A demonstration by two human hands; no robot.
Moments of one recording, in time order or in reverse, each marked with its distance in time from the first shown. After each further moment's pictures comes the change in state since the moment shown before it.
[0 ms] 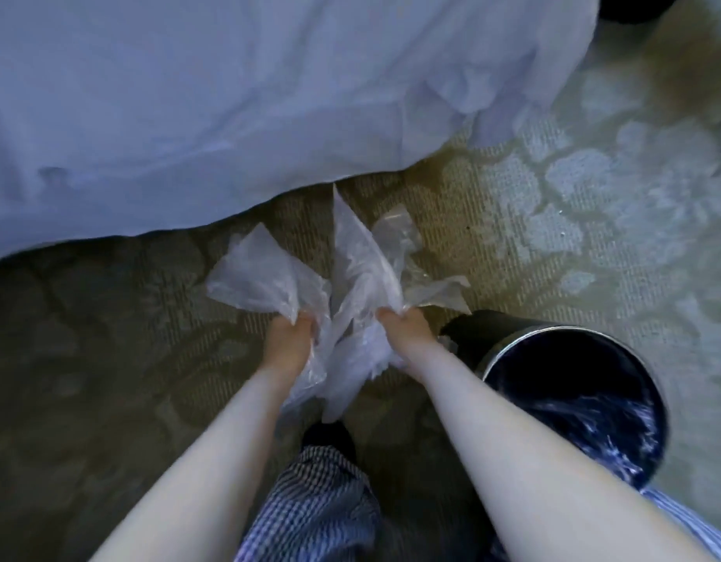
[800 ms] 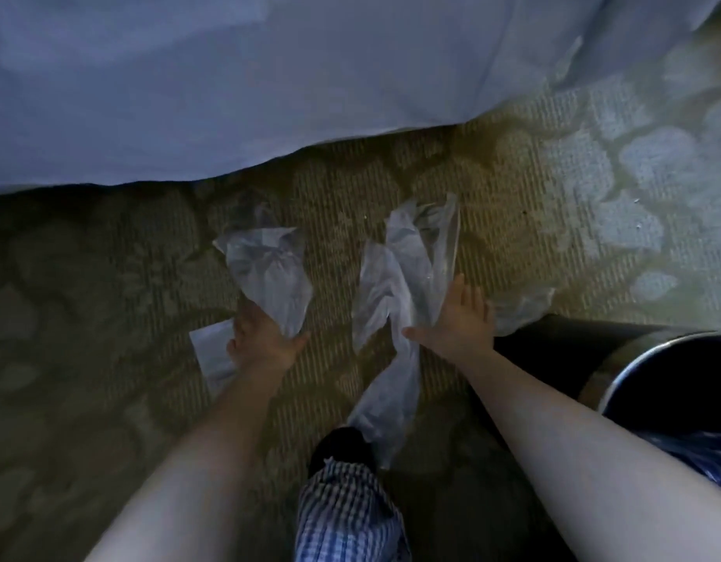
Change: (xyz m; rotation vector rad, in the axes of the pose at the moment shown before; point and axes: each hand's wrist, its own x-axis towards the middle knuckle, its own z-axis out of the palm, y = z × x) left_hand 0.129 -0.121 -0.017 0.633 0.089 0.091; right_hand 0.111 0.060 0.007 -1.031 0.298 -0.252
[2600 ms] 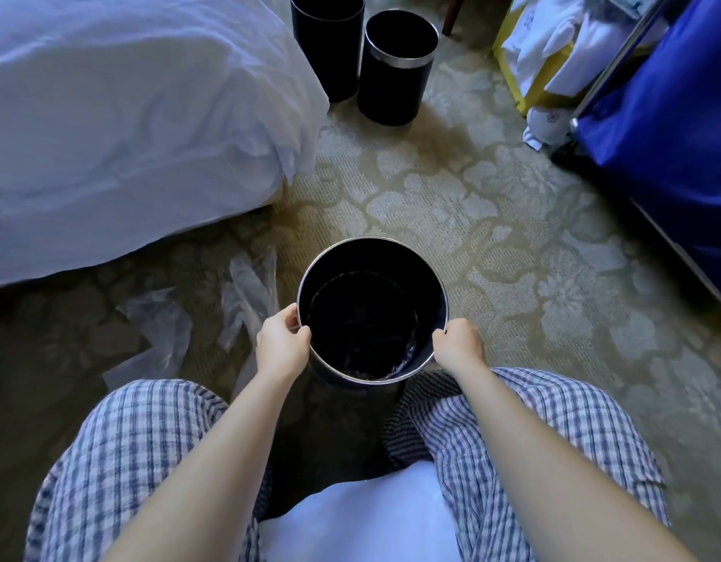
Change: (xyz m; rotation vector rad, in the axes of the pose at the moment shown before) left_hand -0.394 0.172 -0.020 -0.491 -0.029 0.467; right_hand -0.290 0.252 -0.160 0.413 0.373 0.313
